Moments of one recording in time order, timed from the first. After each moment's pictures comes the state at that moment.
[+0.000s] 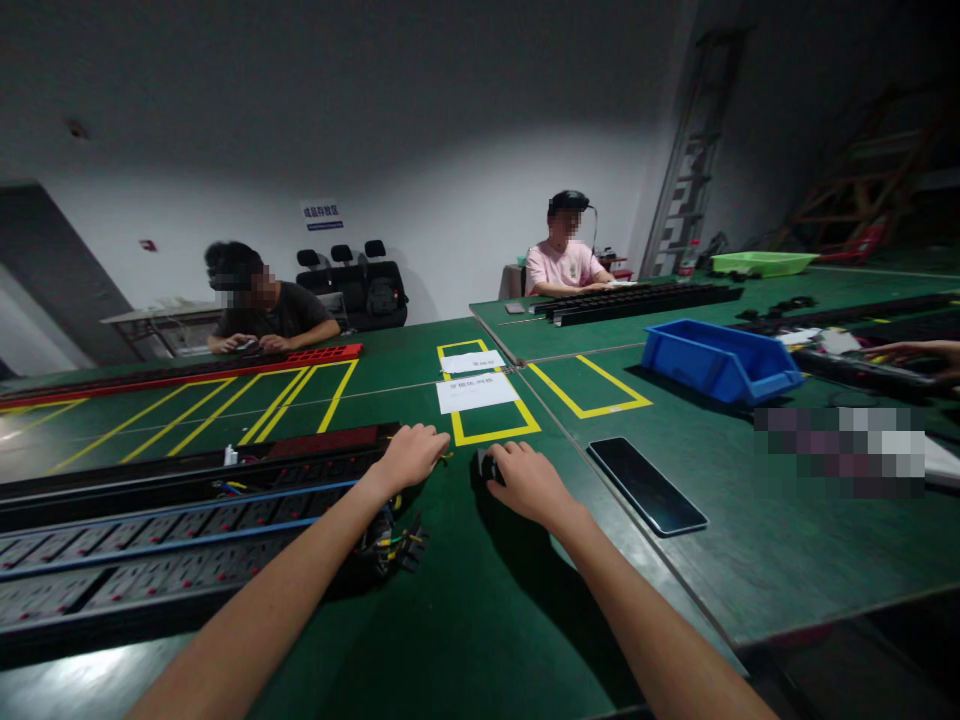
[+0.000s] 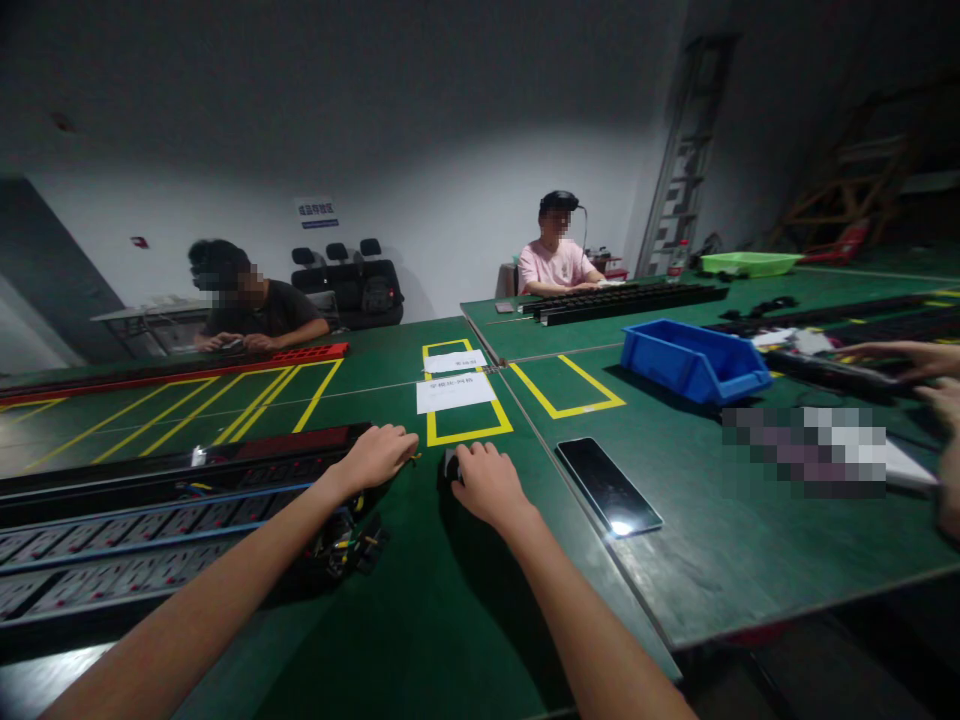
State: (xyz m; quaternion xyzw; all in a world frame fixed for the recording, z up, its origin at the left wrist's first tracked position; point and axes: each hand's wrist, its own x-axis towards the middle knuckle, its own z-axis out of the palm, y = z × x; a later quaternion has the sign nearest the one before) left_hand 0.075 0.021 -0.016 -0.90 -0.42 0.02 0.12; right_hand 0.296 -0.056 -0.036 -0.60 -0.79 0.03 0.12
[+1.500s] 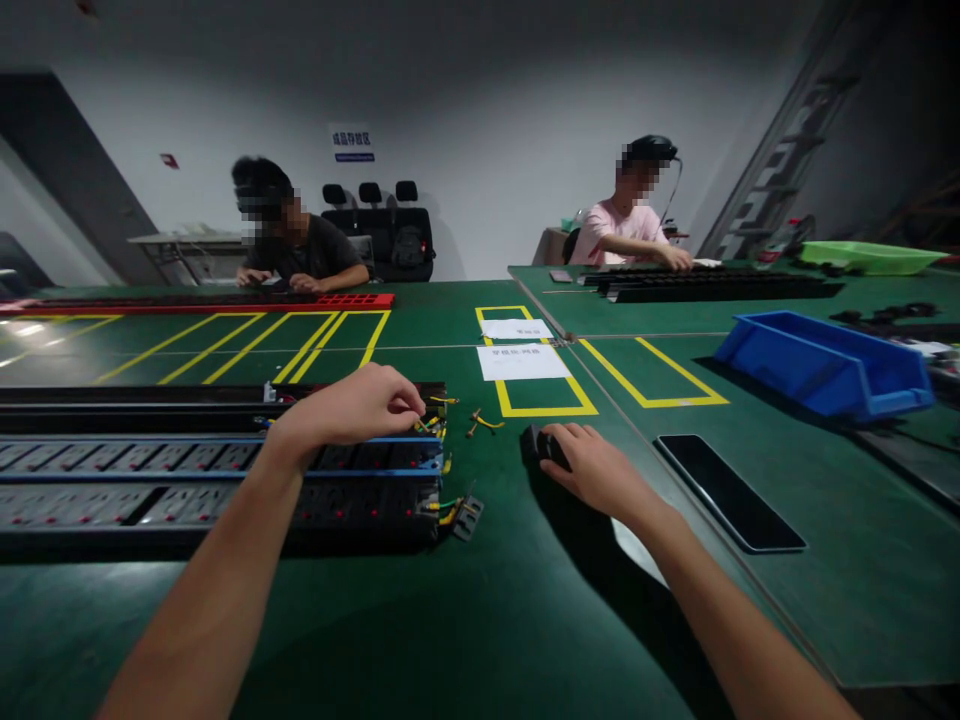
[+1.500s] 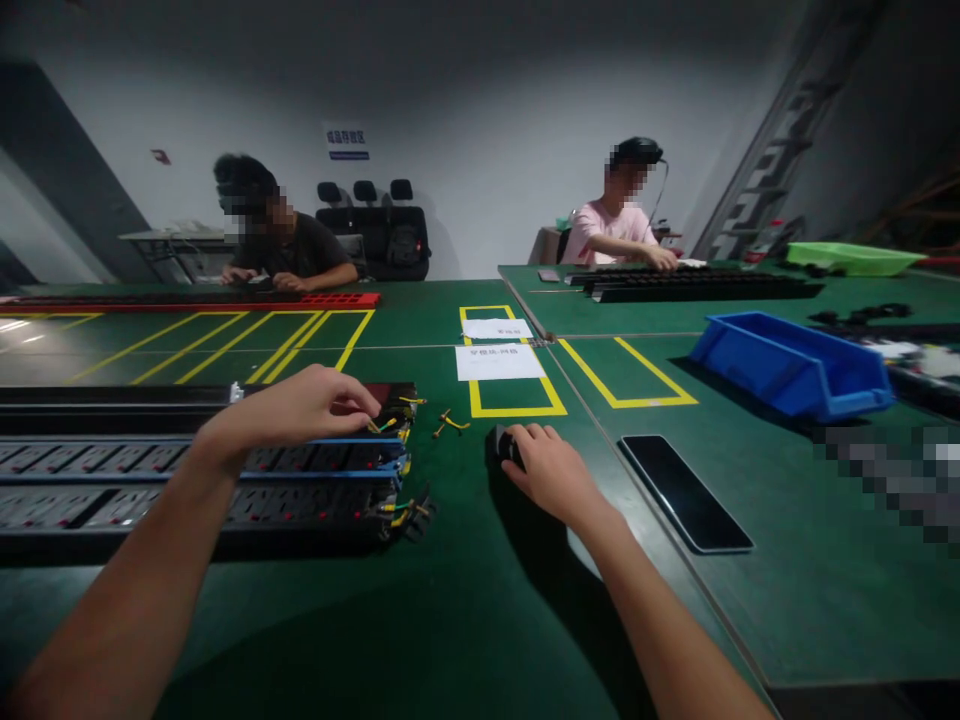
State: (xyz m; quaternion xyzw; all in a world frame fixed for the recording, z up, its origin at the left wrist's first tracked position) left_hand -0.021 -0.038 0.097 -0.86 -0.48 -0.06 -0.17; right_hand 0.309 -0.050 -0.059 -0.54 -0.83 0.01 0.14
